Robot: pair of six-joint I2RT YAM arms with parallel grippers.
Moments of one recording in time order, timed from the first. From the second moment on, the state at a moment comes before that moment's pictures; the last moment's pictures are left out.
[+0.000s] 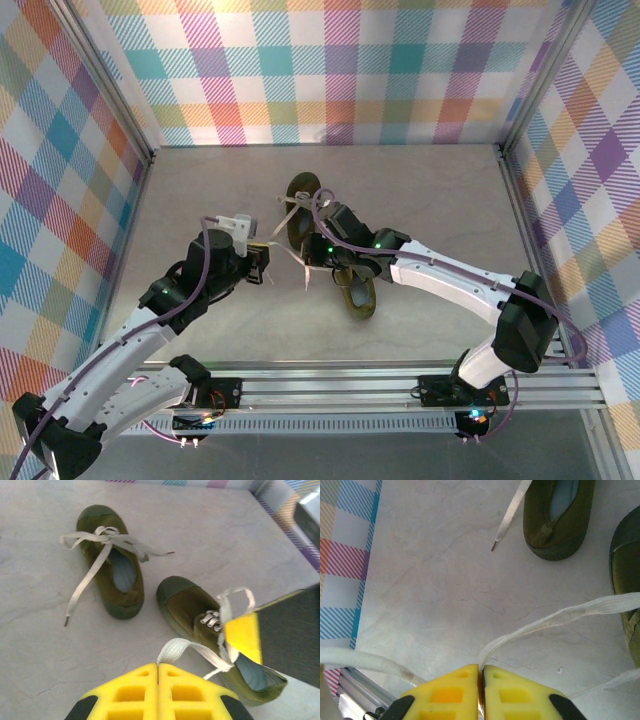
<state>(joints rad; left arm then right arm) -0.60 0.85 0.80 -0.47 -0.06 -0.36 0.94 1.53 1.26 -0.47 0.01 0.87</state>
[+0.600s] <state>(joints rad) -0.60 0.94 0.73 -0.48 -0.32 -0.48 0.81 1.43 1.24 -0.66 0.00 0.36</state>
